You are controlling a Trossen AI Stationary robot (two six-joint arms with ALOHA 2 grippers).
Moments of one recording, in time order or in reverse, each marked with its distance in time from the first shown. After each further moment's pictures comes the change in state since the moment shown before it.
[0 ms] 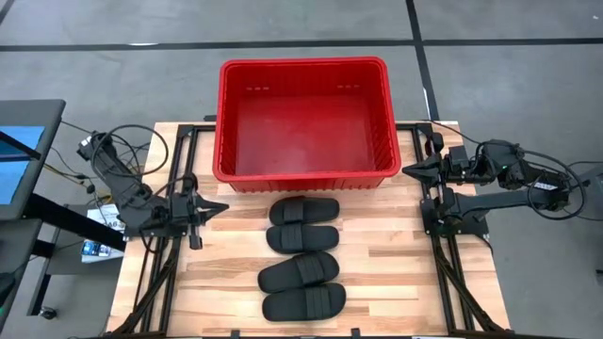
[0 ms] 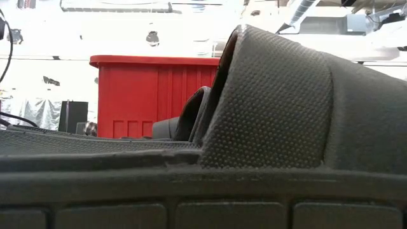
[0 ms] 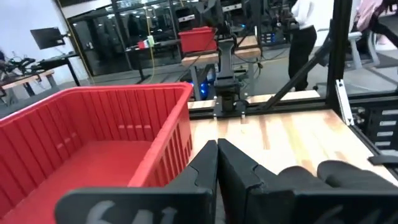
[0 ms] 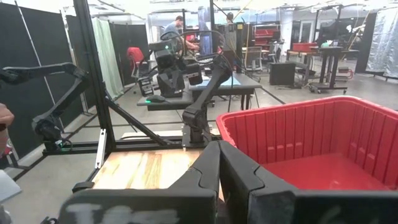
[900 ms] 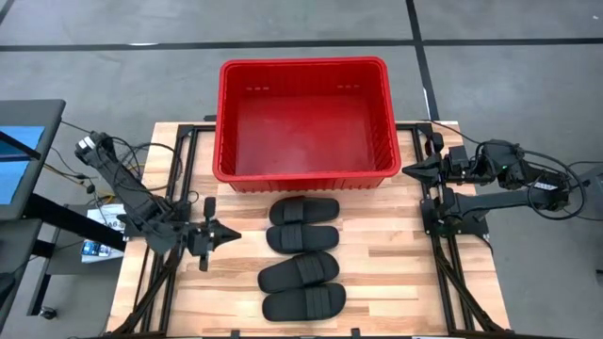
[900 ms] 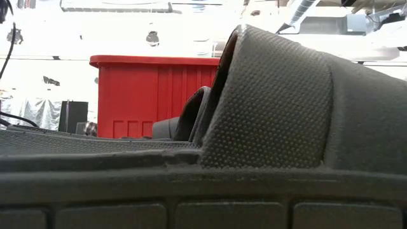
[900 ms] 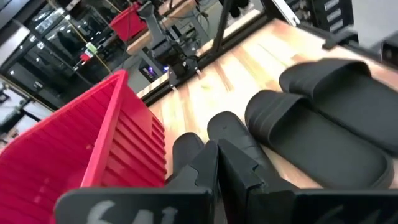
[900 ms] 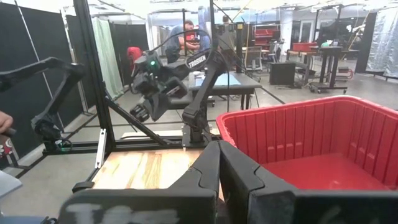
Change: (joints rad) left arm -0.006 0.215 -0.023 -0.040 0.201 0.272; right arm 0.000 0.000 0.000 0.000 0.000 0.000
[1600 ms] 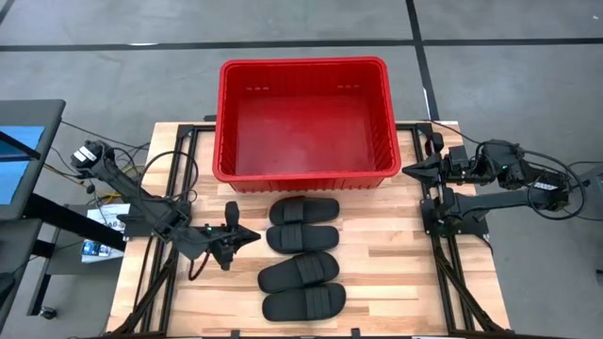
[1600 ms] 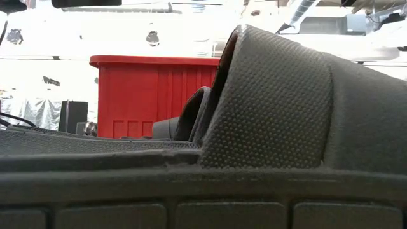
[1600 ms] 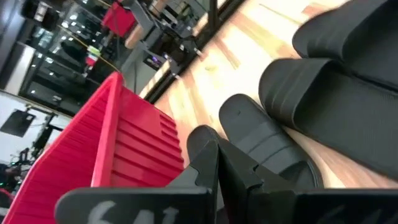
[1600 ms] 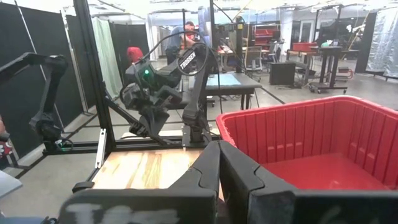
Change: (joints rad) left arm 0.160 0.243 0.070 0.102 0.085 0.218; right arm 0.000 0.000 0.000 0.000 0.000 0.000
